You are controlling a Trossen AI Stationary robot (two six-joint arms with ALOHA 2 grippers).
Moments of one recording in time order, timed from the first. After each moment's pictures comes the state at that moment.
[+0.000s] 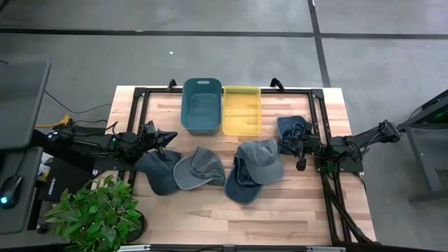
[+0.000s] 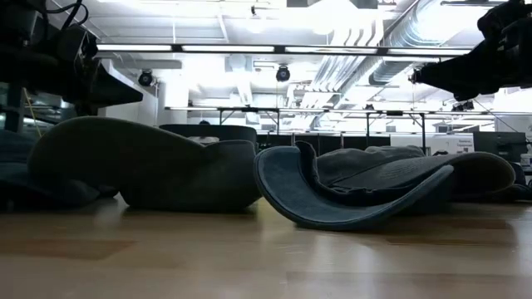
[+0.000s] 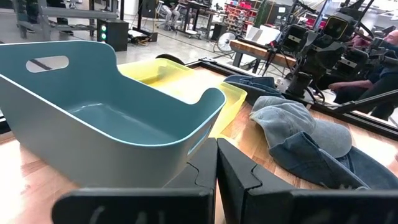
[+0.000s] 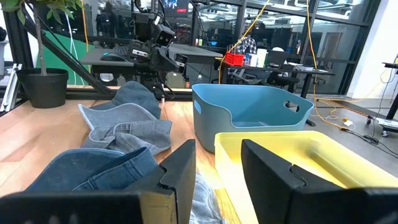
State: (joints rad) left arm -0.17 0.17 0.05 0.02 -0.60 -0.31; right arm 0.33 0.09 0.01 0.08 0.59 -0.09
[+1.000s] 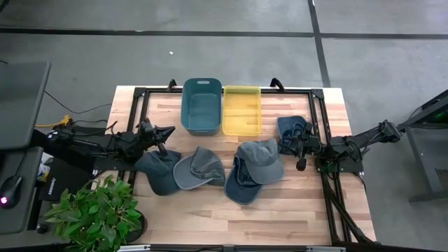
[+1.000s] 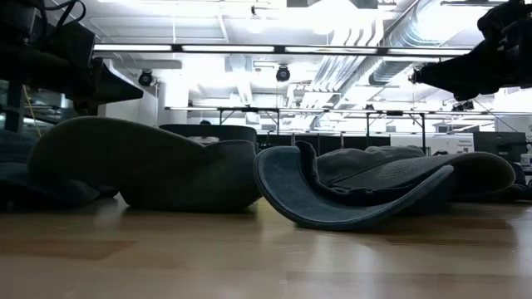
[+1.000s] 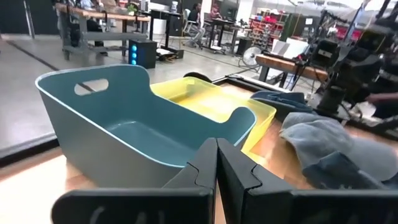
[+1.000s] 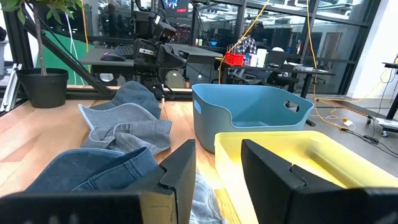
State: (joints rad) left arm -0.17 0.17 0.05 0.06 -0.74 -0.27; right arm 0.33 0.09 0.01 0.08 0.59 -0.09
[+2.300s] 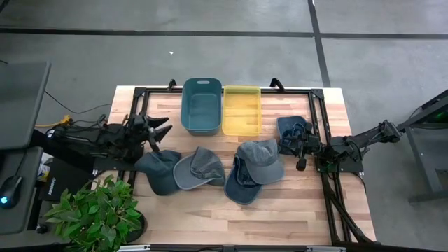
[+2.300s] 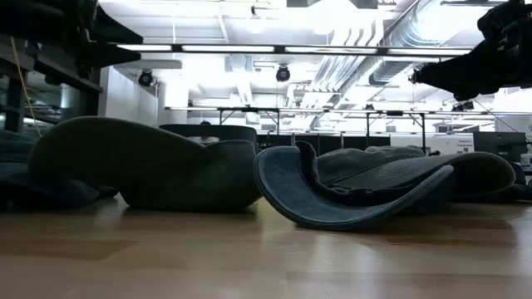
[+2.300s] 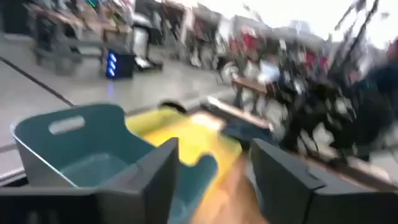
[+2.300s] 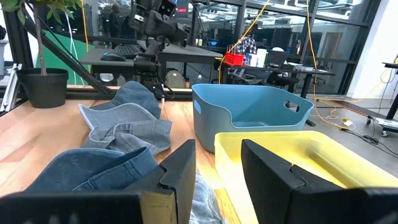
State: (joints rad) left arm -0.17 0.19 0.31 -0.14 -0.65 -0.30; right arm 0.33 0.09 0.01 0.08 0.59 -0.09
